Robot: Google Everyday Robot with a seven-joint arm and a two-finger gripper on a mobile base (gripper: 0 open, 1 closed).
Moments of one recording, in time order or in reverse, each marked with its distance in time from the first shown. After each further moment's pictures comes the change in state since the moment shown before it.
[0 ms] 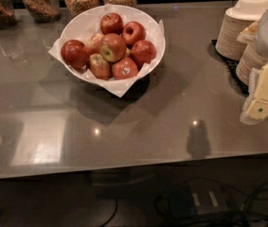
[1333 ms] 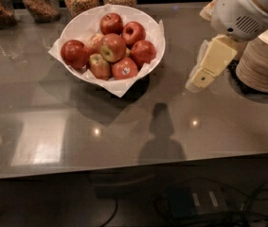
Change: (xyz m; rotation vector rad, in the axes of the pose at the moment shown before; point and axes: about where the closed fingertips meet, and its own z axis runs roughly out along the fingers) arm -0.091 -0.043 0.008 0.077 -0.249 0.029
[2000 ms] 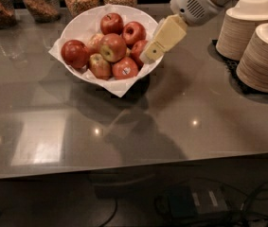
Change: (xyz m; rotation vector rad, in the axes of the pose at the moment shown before) arm -0.073 -0.045 0.044 0.015 -0.190 0.149
